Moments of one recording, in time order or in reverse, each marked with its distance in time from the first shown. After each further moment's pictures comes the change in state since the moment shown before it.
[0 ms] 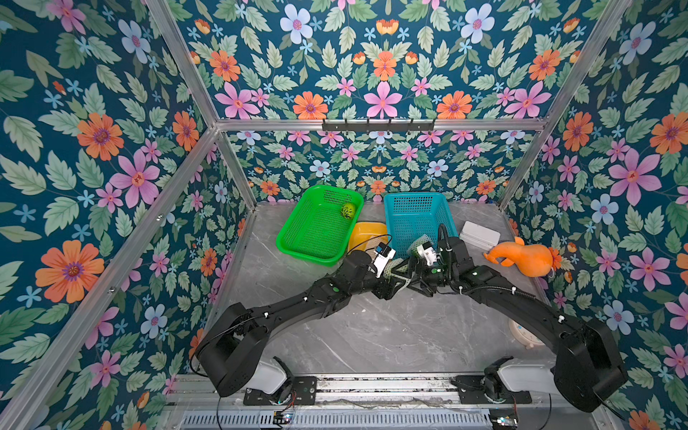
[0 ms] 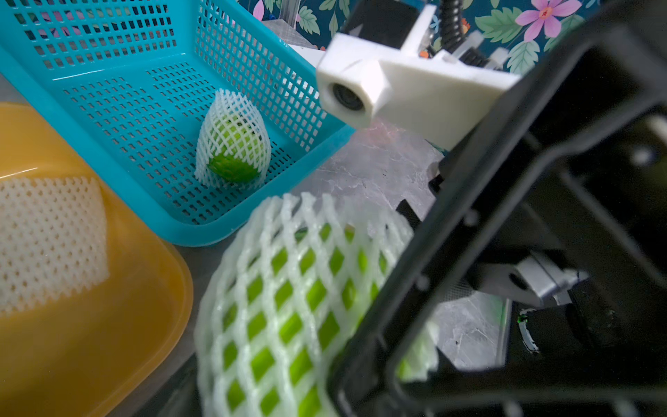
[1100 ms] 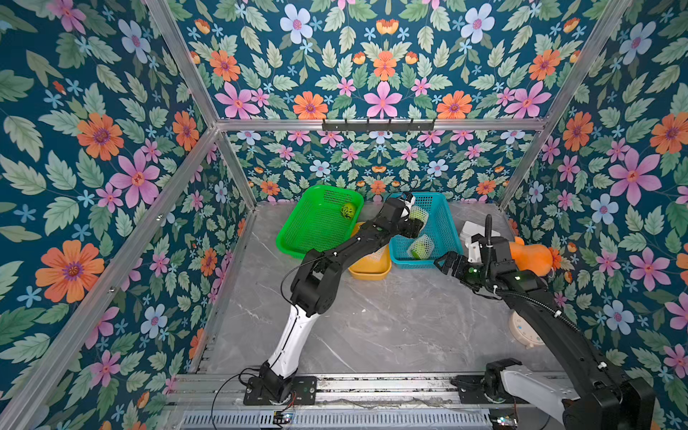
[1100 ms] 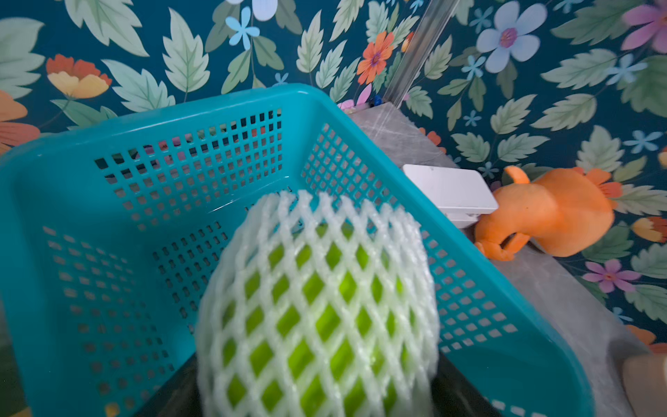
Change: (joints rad) left arm 0.116 0.899 1.172 -0.277 -0.158 0.014; right arm -0.240 -0.230 0.038 -0.340 0.348 -0.309
